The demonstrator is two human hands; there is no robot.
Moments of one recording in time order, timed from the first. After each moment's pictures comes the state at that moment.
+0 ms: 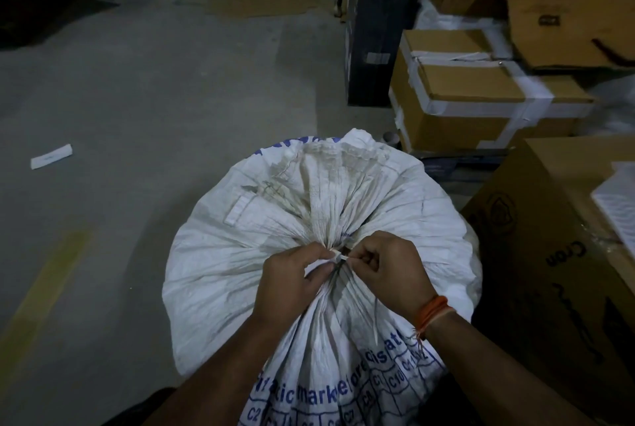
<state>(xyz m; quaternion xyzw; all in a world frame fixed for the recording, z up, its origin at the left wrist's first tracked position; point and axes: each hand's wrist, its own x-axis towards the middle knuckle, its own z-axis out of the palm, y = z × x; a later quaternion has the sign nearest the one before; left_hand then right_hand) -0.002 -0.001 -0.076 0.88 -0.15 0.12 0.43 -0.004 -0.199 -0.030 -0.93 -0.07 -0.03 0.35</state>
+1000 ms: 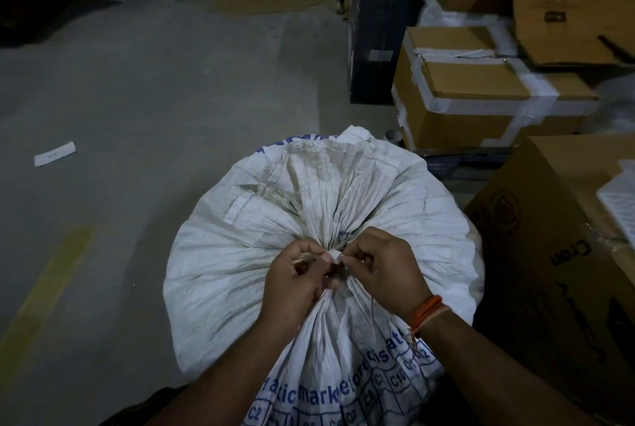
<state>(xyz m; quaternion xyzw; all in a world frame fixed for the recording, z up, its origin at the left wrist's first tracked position) -0.020 -0.015 -0.052 0.65 0.13 -0.11 0.74 -0.002 -0.193 -0.038 -0.91 -0.14 -0.08 0.39</state>
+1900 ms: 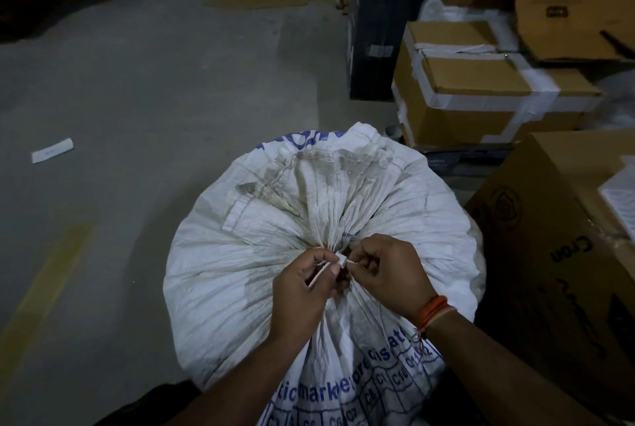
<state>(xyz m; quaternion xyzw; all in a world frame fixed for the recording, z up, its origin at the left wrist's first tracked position) -0.035 -0.022 -0.089 0.71 0.05 -0.04 0.70 -0.008 -0.198 -0.043 -0.92 -0.11 -0.03 0.38</state>
